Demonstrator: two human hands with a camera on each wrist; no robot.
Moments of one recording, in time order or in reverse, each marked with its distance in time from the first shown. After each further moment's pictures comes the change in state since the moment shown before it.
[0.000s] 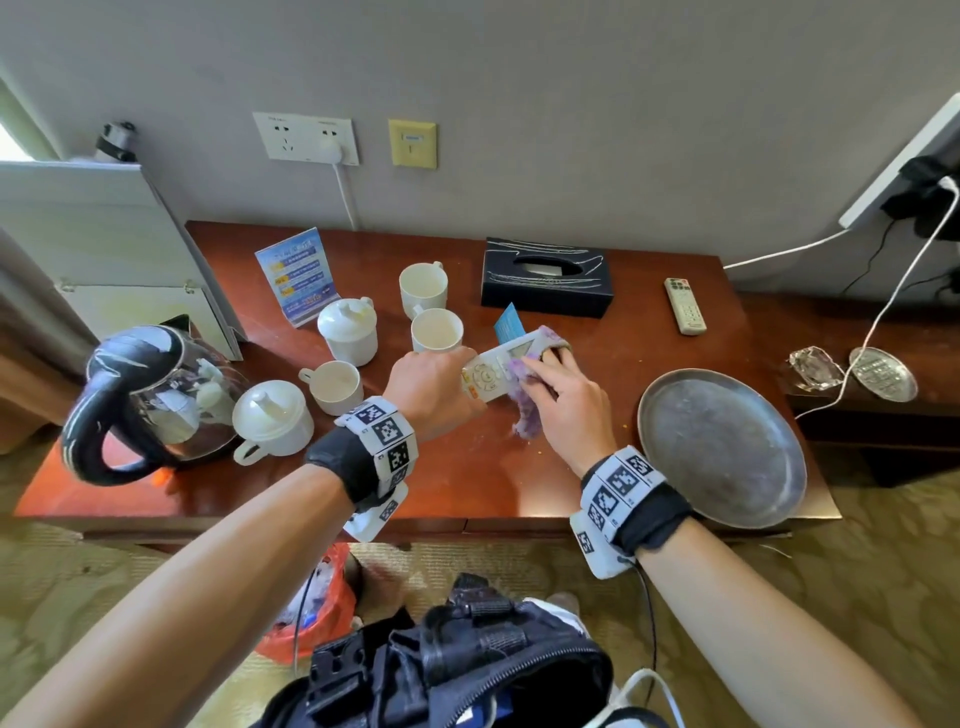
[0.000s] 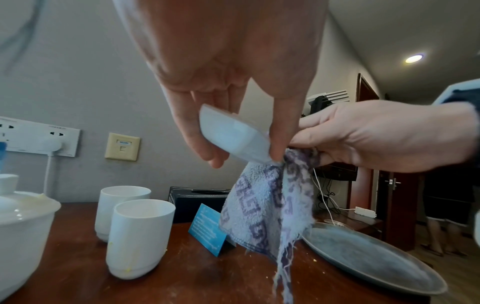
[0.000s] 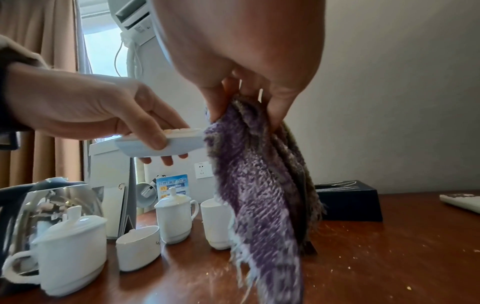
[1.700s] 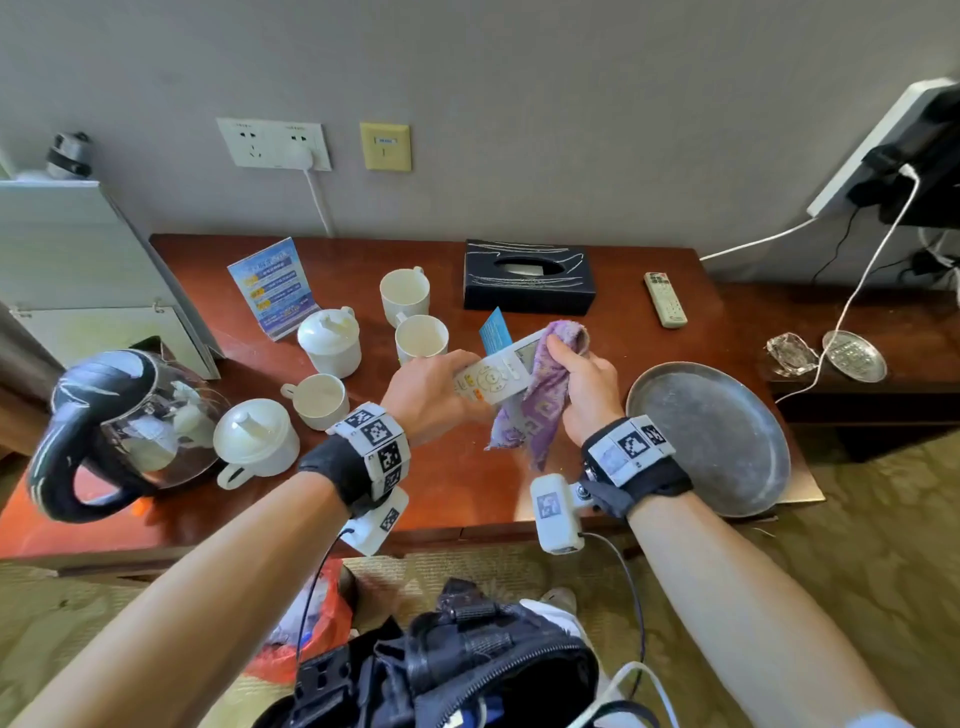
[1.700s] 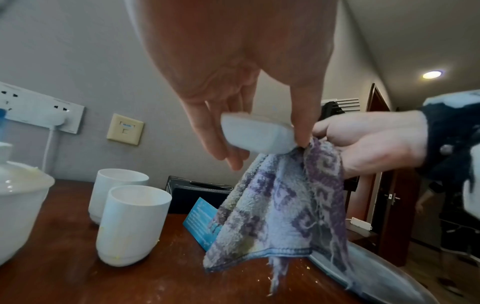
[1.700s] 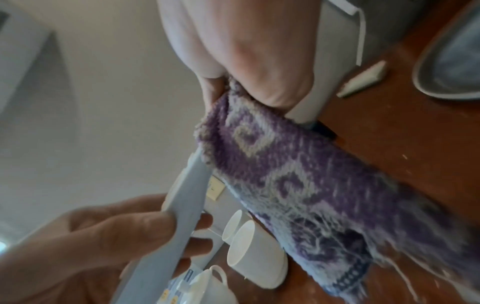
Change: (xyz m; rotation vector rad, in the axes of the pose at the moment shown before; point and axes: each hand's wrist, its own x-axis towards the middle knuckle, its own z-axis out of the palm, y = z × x) left_hand 0.010 -0.004 0.004 -0.388 -0.058 0.086; right_hand 0.034 -0.007 -0.015 1.183 0.181 0.804
